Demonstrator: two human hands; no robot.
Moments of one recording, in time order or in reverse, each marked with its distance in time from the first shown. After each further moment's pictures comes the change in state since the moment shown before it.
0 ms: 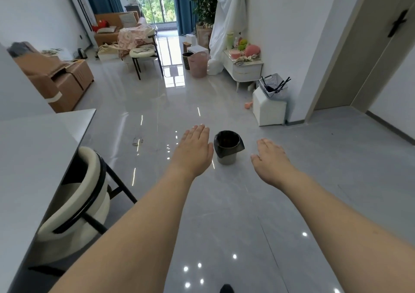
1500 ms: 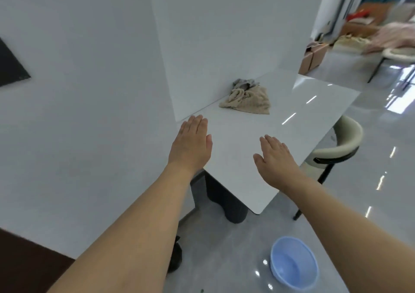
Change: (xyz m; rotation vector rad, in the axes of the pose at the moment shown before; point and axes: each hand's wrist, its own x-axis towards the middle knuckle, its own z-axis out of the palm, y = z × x) left_hand -0.795 -0.343 -0.264 0.276 0.327 -0.959; right_hand -0.458 -0.664 0.171 0.030 -0.213 -1.009
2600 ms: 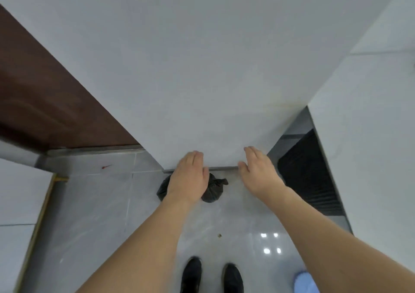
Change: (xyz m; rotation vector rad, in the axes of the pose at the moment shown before) left_hand -0.219 -0.225 0.207 -0.072 -0.252 -0.901; right_hand 0.113 -0.182 0.338 0.034 -0.559 -0.554
